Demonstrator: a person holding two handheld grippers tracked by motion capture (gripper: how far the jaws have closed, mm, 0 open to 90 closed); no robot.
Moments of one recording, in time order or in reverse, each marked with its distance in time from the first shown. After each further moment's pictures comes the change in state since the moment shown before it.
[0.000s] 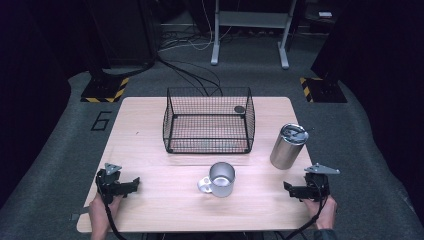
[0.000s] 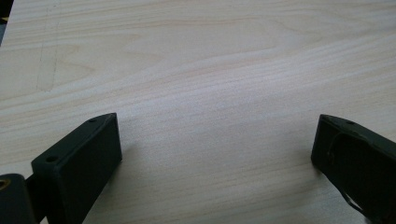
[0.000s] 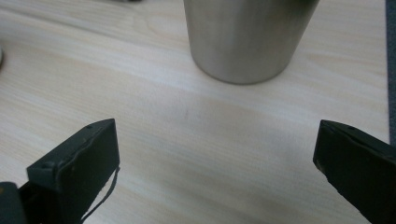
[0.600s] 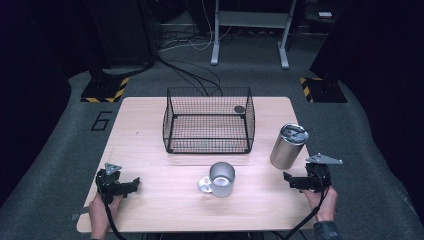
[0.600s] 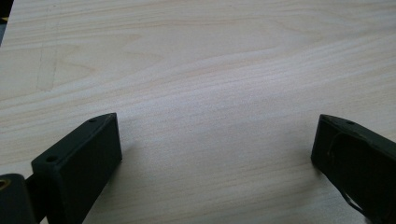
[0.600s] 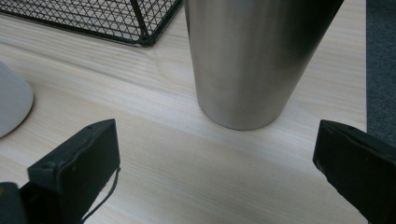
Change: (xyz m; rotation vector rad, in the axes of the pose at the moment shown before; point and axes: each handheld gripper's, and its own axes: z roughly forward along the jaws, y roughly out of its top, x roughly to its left) left arm 0.000 0.000 -0.001 0.008 -0.003 0.001; right arm 0.004 0.033 -0.012 -0.033 0.010 0.002
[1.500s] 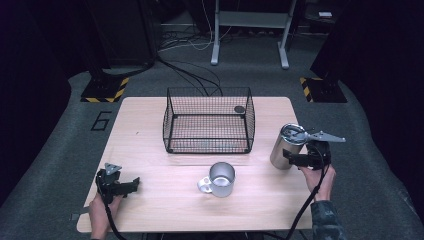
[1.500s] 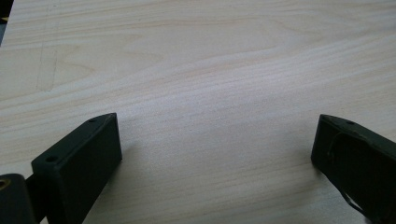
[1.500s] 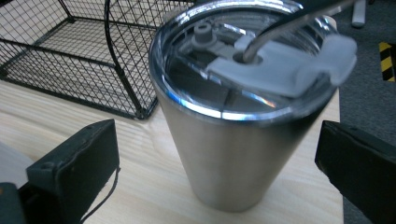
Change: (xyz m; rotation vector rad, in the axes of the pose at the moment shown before) left arm 0.000 0.000 0.000 0.000 0.000 0.000; right arm -0.007 0.063 0.002 -0.106 -0.009 0.019
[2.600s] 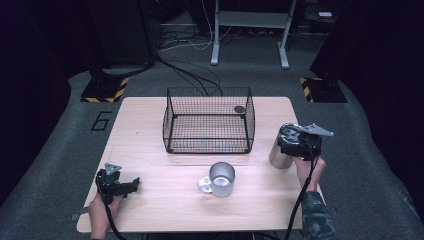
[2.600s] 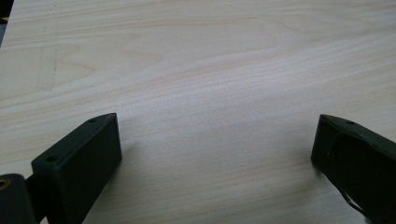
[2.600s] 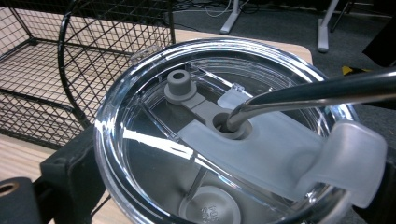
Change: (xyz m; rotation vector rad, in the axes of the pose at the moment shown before) left arm -0.001 -0.001 0.000 -0.003 0.006 -0.008; right arm 0.003 0.011 0.035 -0.085 -0.102 -0.019
